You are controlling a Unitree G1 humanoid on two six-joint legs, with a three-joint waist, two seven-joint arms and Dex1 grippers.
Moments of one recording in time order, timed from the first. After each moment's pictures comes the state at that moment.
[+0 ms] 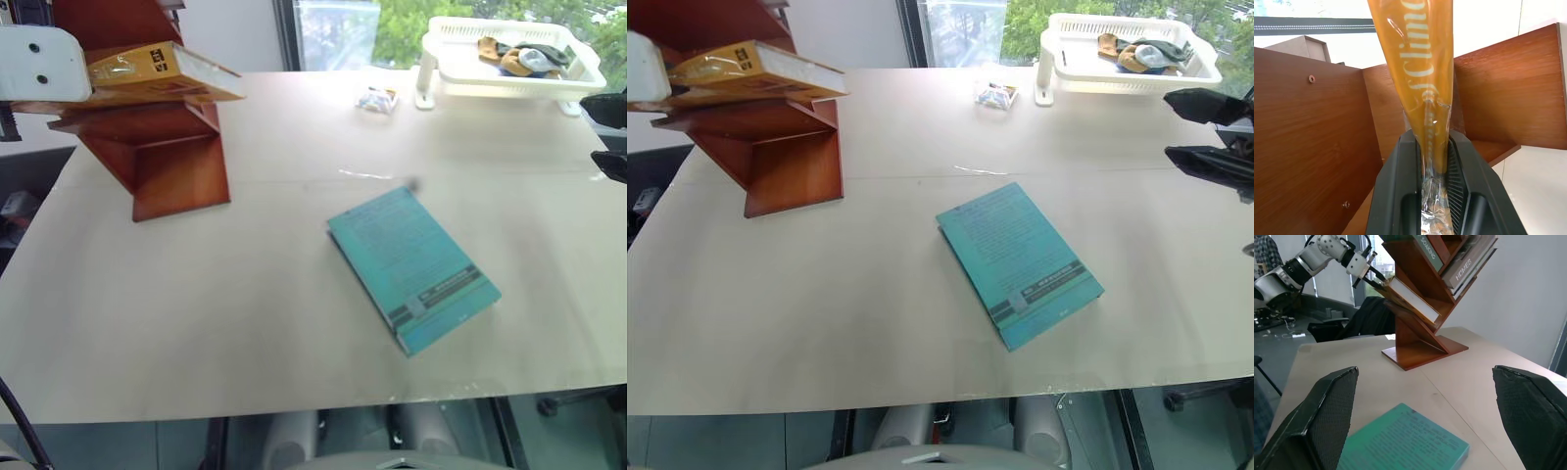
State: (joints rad) left arm -1.01 1.41 -0.08 0.30 0.21 -0.11 -1.25; right arm -0.72 -1.08 -0.21 0.43 0.96 0.37 1.56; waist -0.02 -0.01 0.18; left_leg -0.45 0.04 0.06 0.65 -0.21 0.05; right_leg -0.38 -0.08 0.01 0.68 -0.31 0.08
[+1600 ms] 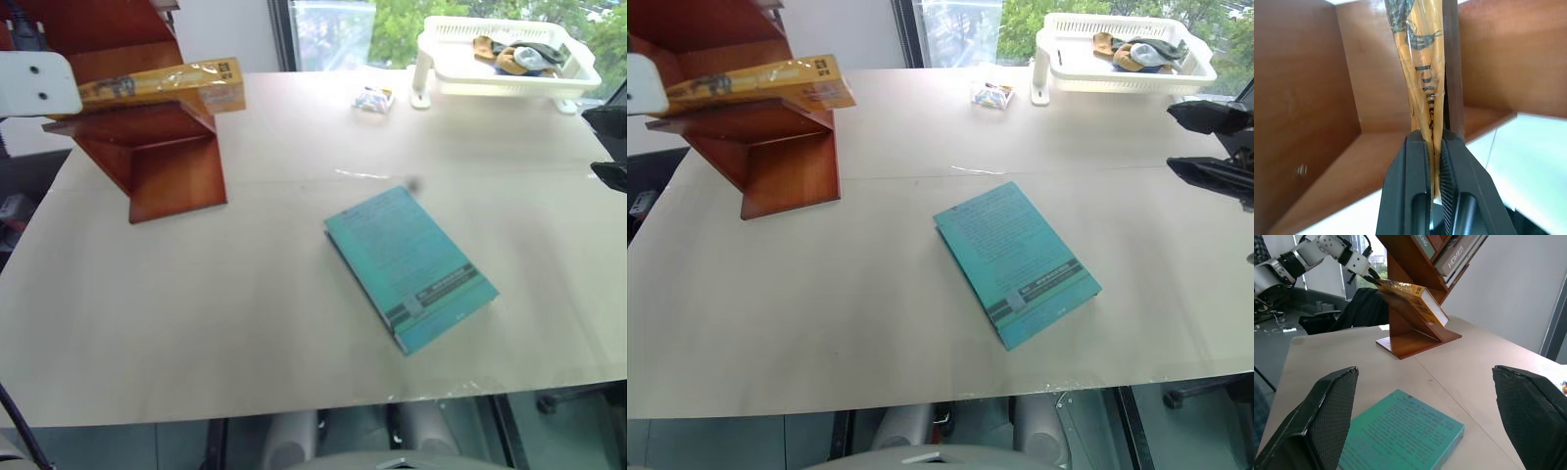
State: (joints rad) left arm -1.00 1.41 -0.12 0.46 0.36 -0.10 -1.16; right arm -0.66 -1.10 -0.21 0.43 0.95 0.34 1.56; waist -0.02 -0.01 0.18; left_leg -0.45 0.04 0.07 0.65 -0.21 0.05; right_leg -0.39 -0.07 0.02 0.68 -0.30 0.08
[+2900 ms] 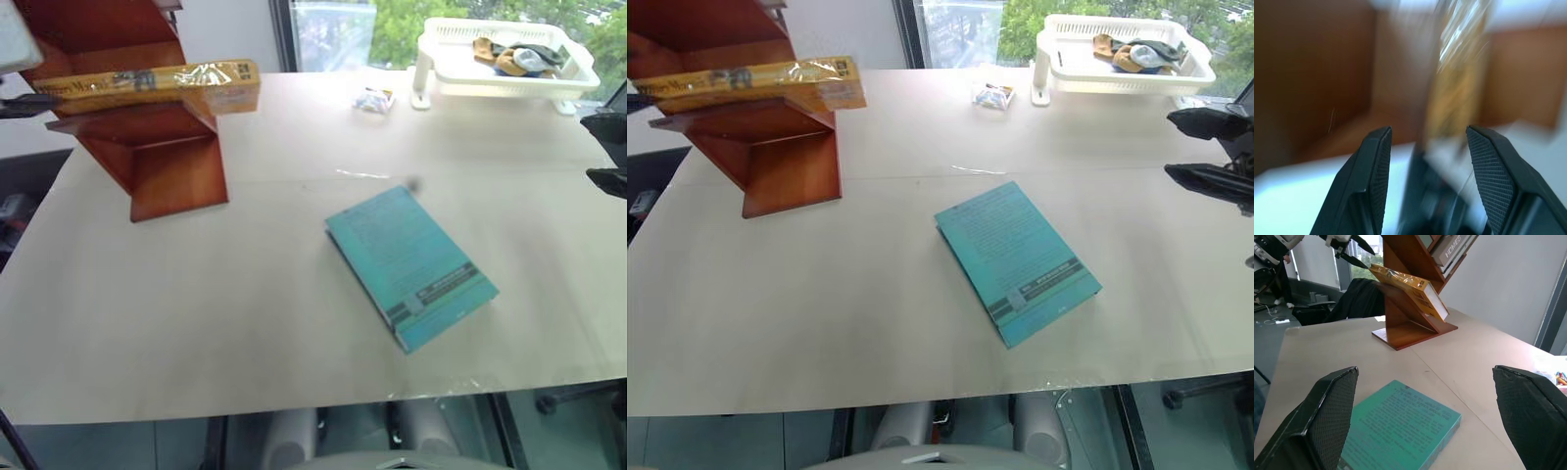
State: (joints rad) left arm -0.94 1.44 0.08 0.15 -0.02 0.28 -1.32; right arm -0.66 -1.11 -0.21 0.44 0.92 0.32 1.56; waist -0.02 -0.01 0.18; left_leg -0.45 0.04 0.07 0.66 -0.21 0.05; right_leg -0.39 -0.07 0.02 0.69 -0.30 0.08
